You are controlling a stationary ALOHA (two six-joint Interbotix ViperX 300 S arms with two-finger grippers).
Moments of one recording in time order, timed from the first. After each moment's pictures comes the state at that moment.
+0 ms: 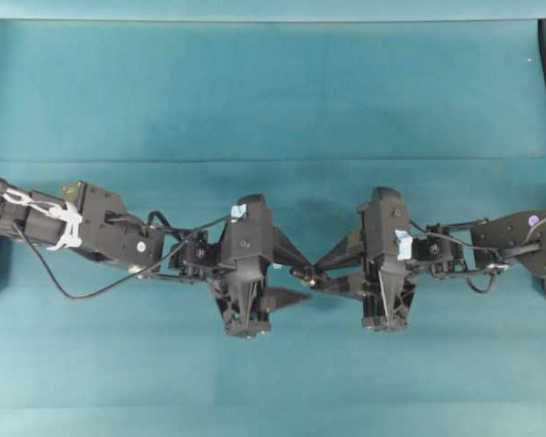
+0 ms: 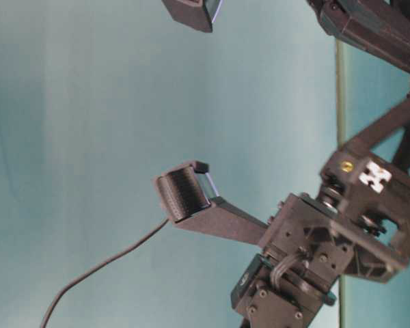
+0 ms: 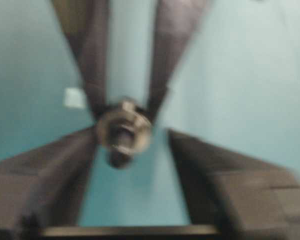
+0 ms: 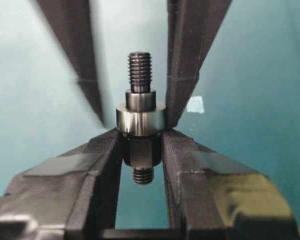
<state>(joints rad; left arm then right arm) -0.08 0.26 0.57 0.02 -0.34 -0.17 0.09 0.03 0.96 0.05 -0.43 0.13</state>
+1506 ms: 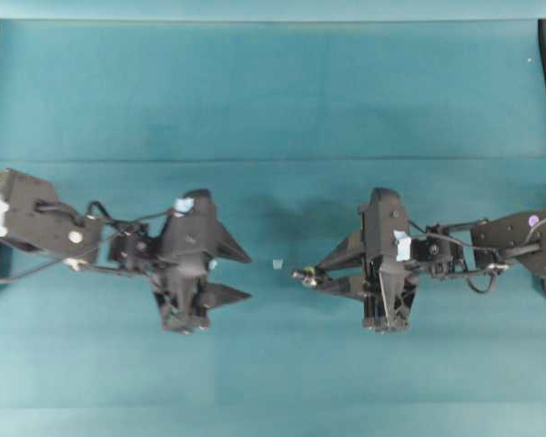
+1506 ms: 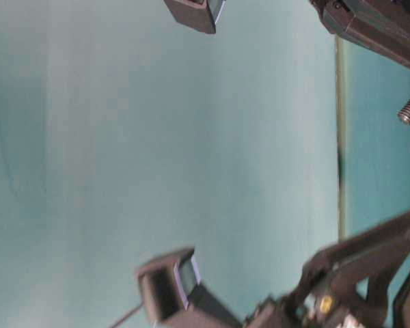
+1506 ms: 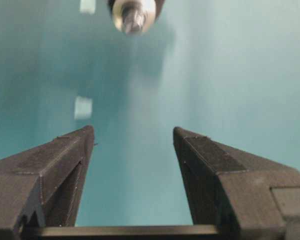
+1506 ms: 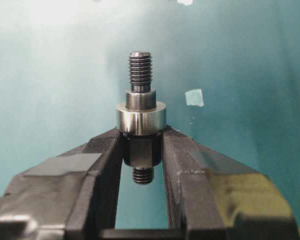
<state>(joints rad) -0.08 0.01 0.81 0.02 -0.18 -0.17 0.09 0.03 0.96 0.05 -0.42 0.13</state>
